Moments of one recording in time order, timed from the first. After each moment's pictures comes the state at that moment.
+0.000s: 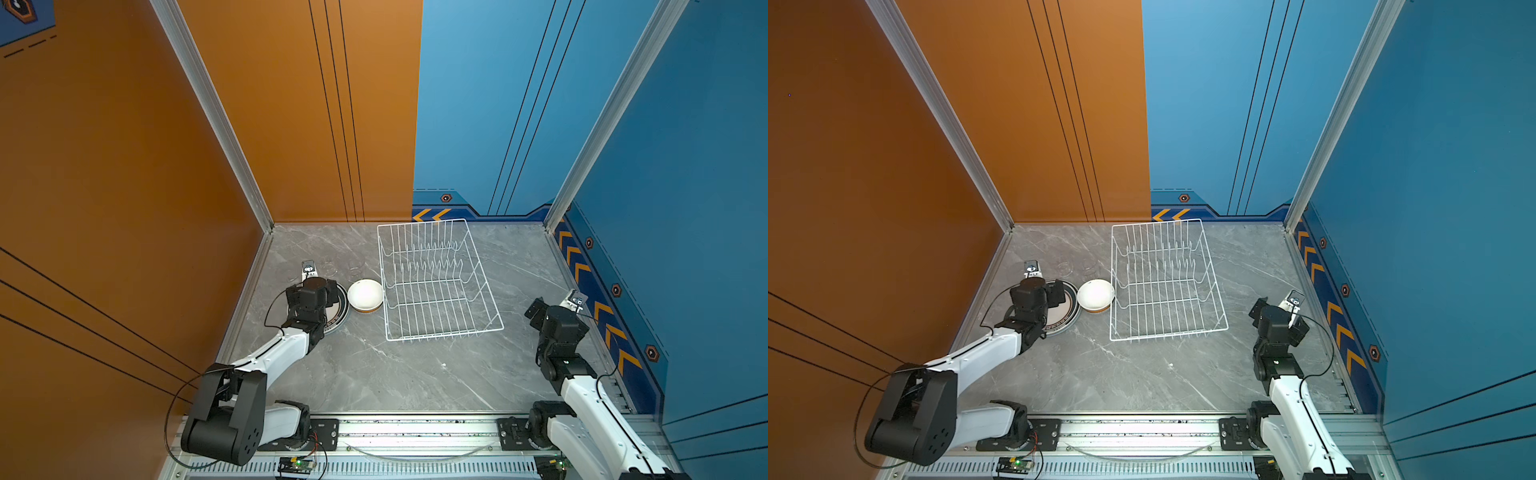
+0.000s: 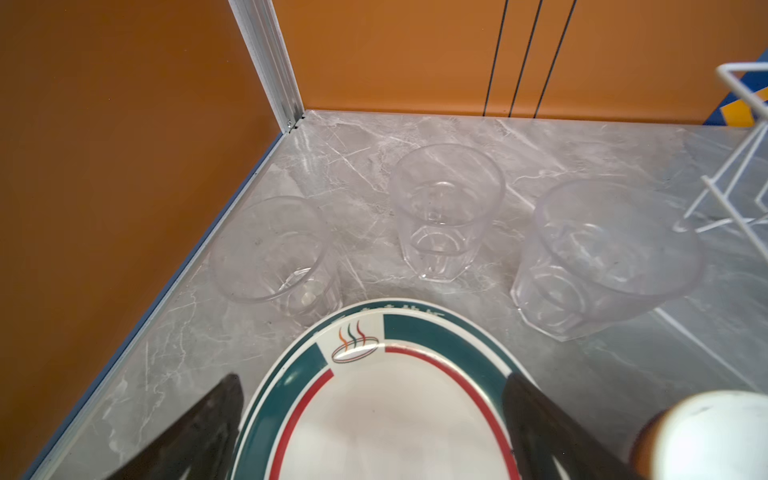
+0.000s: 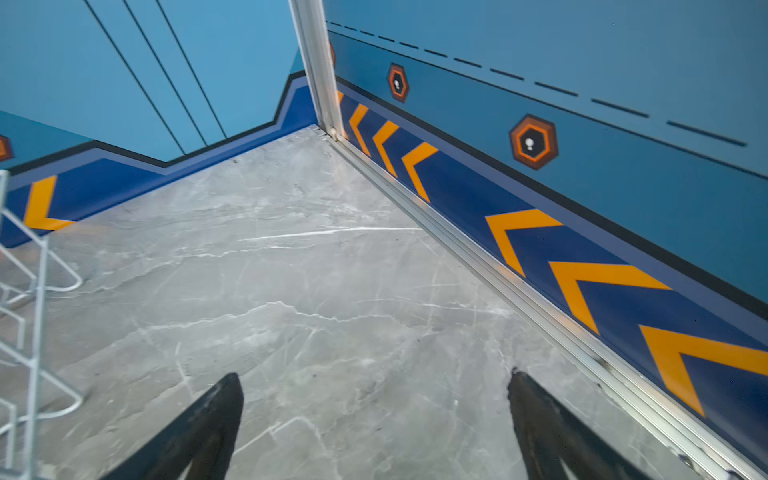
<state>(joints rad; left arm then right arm) -0.18 1.30 0.50 0.31 -0.48 -0.11 -0.02 0.78 0.29 0.07 0.54 0.32</state>
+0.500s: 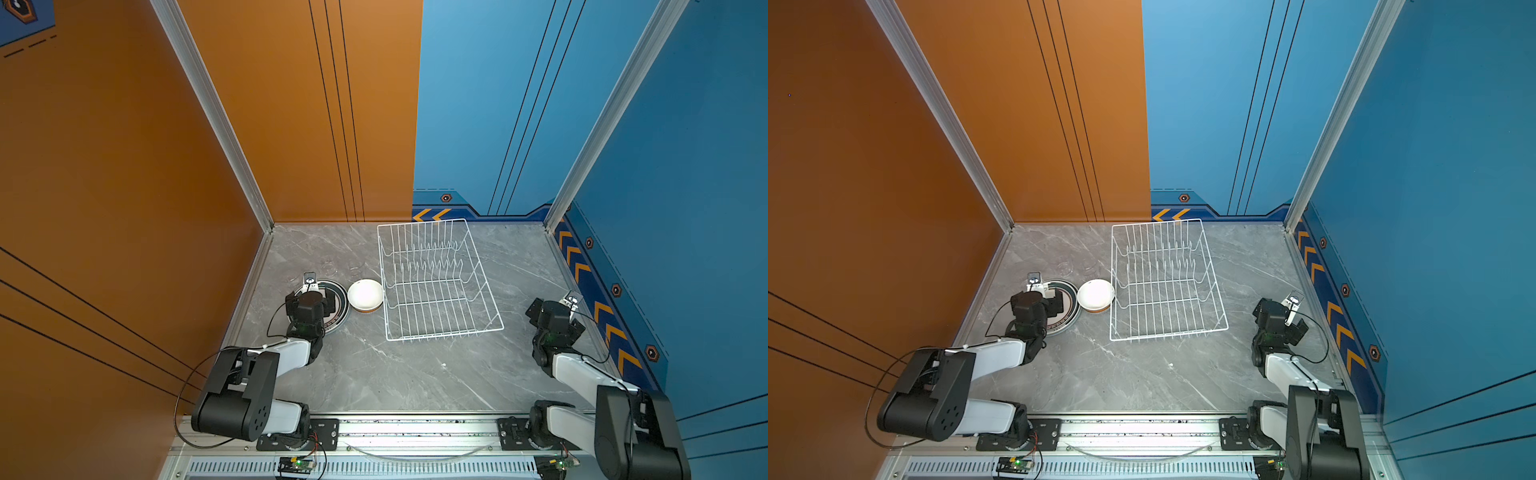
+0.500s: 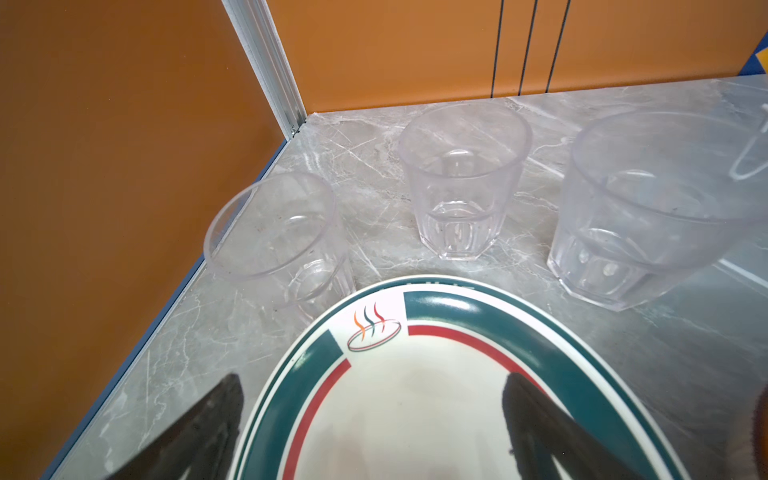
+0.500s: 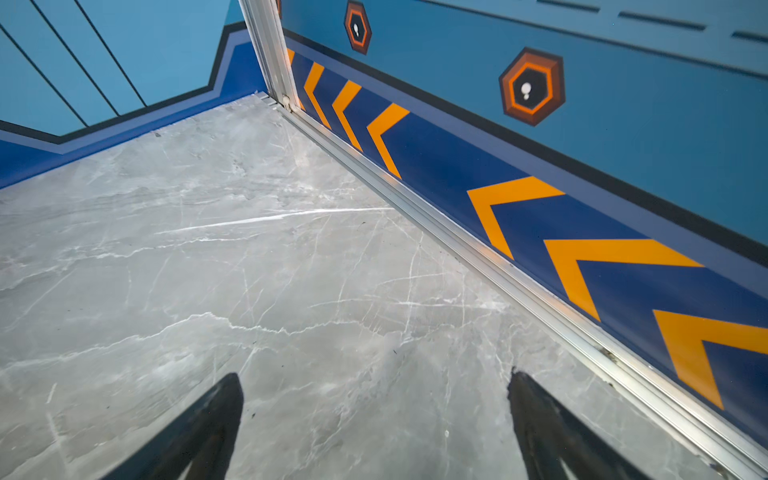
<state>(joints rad) -0.11 1.42 0.35 0.69 -0.42 0.00 -0.11 1.23 0.29 0.43 0.53 0.32</state>
